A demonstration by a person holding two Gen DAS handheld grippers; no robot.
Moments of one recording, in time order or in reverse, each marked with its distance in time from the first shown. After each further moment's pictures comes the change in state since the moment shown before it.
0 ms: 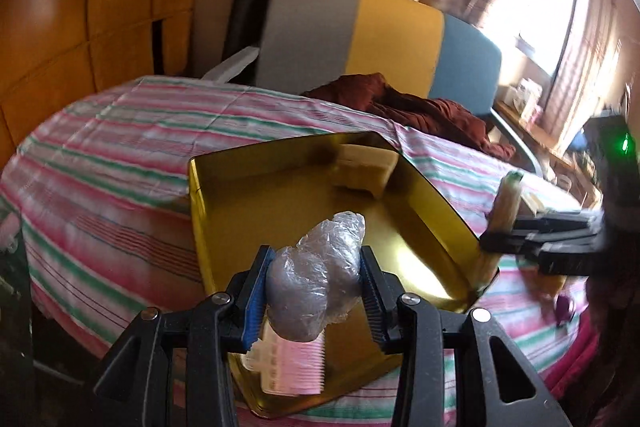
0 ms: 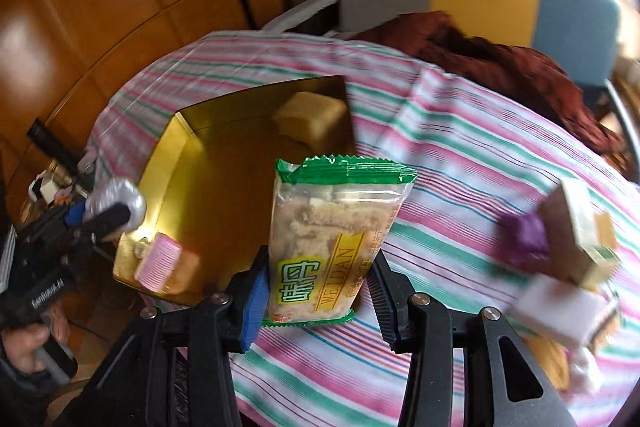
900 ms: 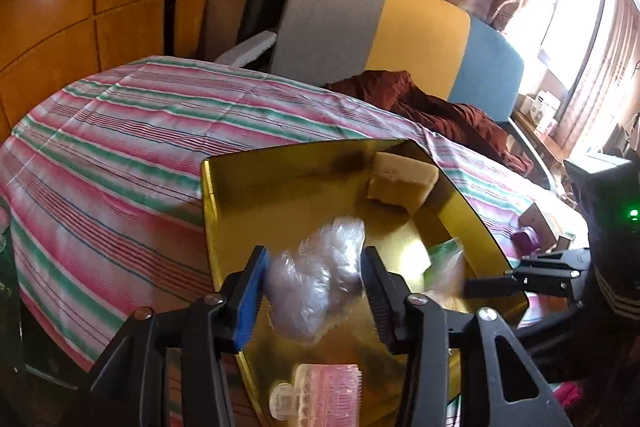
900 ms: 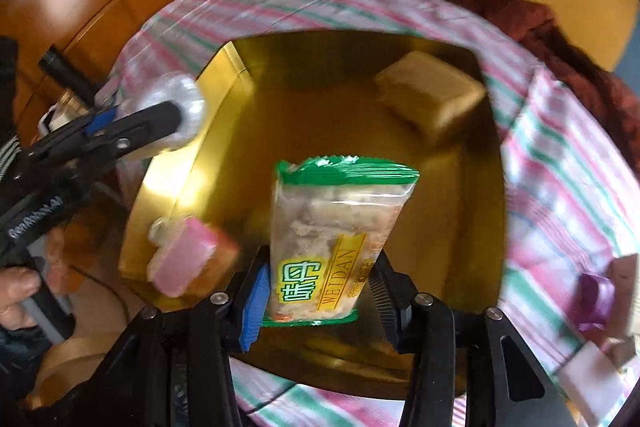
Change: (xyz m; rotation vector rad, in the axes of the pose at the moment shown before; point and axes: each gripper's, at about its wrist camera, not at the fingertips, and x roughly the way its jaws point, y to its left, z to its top) left arm 0.038 0.030 0.024 -0.055 0.030 0.026; right arm 0.082 0.062 0.030 -0.185 0.215 0.128
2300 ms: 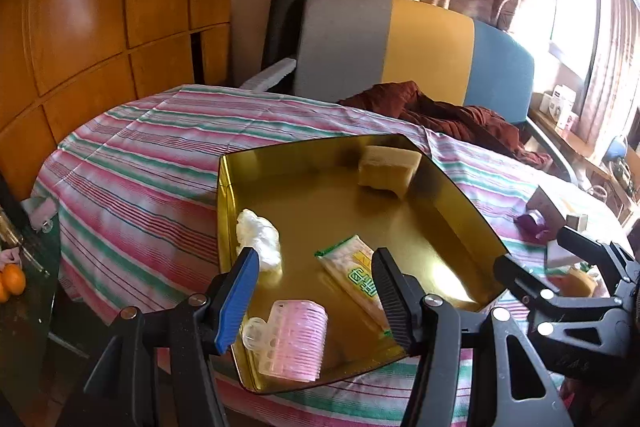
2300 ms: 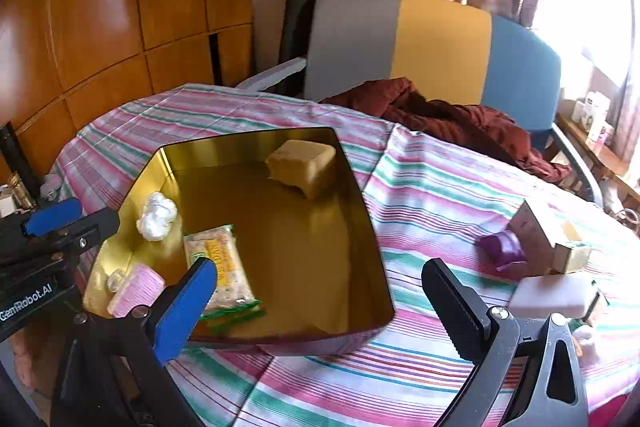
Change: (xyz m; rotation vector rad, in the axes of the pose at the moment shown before) left arm -0.046 -0.055 -0.048 0.057 -0.097 0.154; right arm -0.073 0.009 -0.089 0.198 -0.503 -0.397
